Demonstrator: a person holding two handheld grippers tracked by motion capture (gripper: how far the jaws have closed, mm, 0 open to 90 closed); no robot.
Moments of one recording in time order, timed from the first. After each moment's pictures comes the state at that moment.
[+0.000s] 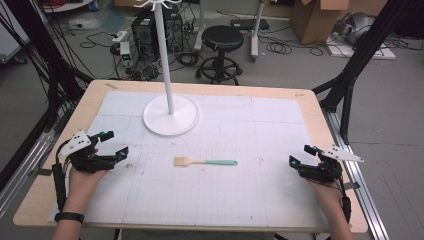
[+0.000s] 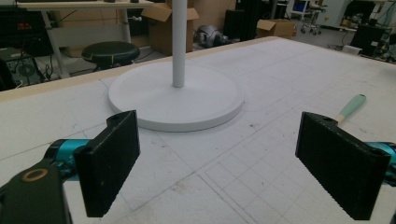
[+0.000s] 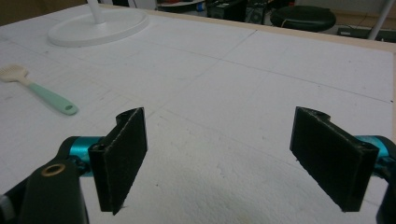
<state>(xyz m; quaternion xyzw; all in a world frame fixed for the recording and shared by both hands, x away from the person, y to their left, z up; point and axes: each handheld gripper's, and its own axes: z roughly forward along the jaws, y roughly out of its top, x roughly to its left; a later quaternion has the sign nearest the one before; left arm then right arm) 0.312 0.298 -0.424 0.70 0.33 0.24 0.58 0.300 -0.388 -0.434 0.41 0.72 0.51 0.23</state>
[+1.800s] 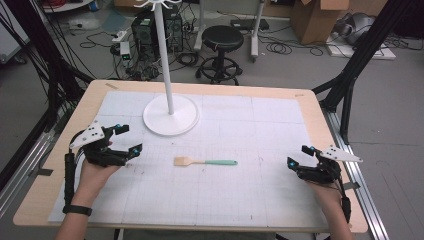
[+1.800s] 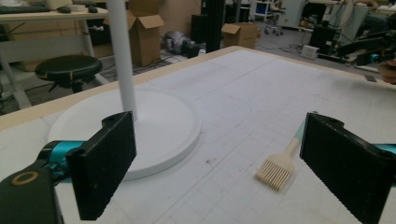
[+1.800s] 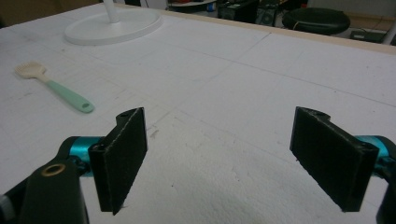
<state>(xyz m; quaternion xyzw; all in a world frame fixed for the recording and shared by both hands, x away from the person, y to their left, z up) 0.323 0.257 -0.396 0.72 0.27 0.20 0.61 0.298 -0.384 -0.432 0.39 0.73 0.52 0.22</state>
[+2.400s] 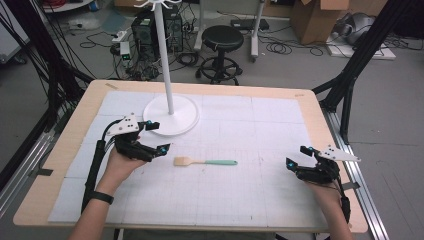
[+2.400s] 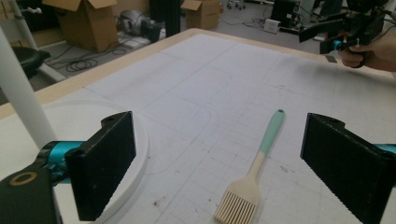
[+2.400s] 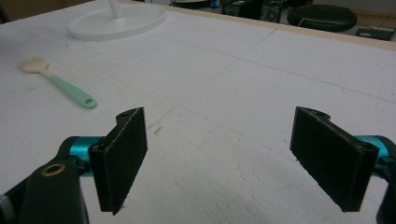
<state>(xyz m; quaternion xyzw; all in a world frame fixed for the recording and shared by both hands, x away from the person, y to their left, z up) 0.352 0.183 -0.386 0.78 0.22 0.13 0.58 0.299 -0.382 -0.434 0.39 0.73 0.51 0.22</state>
